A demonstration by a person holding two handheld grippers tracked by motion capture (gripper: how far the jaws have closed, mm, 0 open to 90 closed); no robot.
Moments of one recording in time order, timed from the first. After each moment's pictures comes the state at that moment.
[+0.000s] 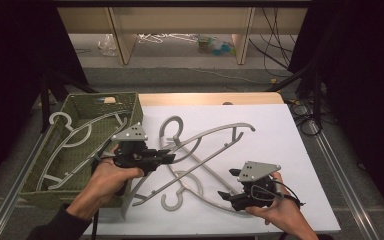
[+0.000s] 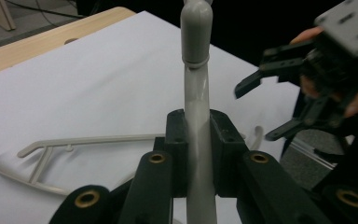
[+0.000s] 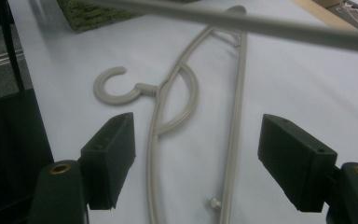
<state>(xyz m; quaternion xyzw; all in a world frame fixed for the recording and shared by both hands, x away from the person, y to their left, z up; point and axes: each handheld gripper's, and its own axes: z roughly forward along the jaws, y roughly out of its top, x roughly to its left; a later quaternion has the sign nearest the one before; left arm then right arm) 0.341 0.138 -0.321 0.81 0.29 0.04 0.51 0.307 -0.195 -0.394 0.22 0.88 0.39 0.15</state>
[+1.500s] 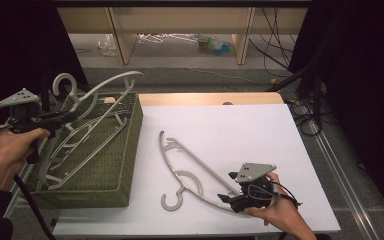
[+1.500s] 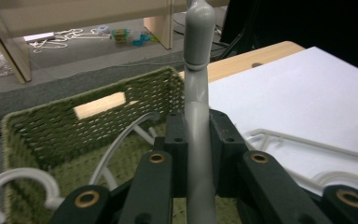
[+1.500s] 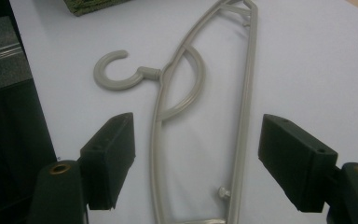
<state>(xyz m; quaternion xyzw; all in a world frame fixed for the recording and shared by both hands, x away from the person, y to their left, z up) 0.393 0.356 -0.300 0.73 0.45 0.24 0.46 0.311 -0.194 -0.406 0.23 0.89 0.38 0.13</state>
